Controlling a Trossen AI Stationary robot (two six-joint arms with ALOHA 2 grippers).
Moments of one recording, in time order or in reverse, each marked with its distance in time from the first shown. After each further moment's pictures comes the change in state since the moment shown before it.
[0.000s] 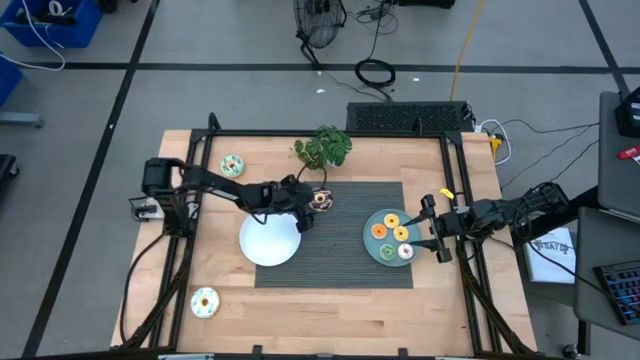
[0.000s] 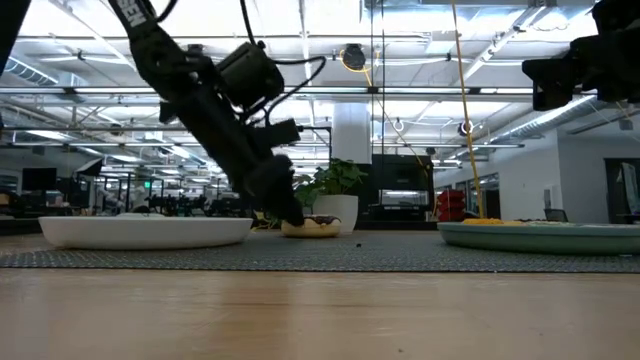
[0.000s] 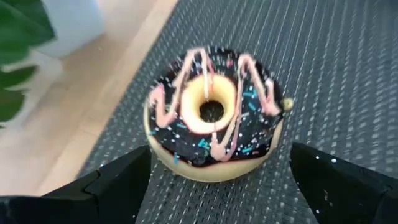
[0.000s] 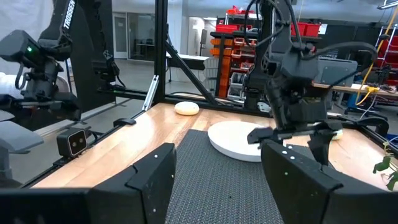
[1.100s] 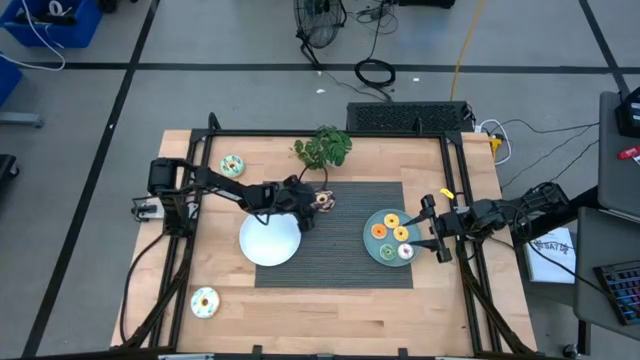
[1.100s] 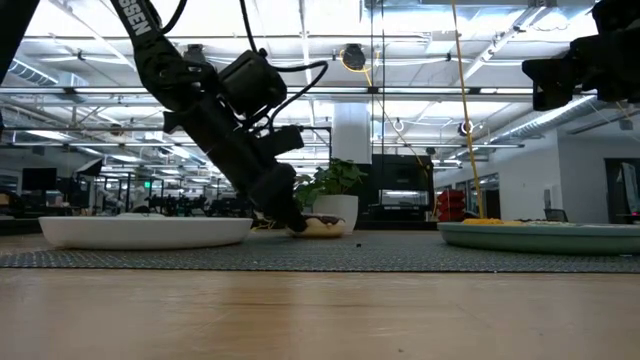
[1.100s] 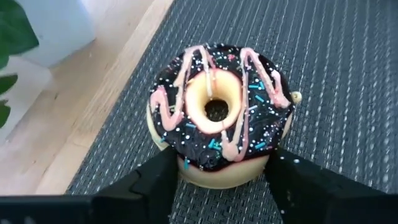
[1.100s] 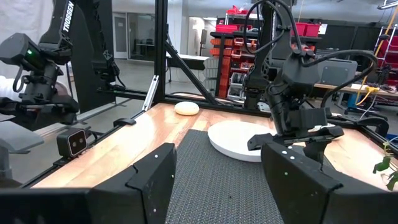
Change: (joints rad) left arm 0.003 0.047 -0.001 0.072 0.010 0.039; right arm 0.000 0.000 0.000 0.000 0.000 0.000
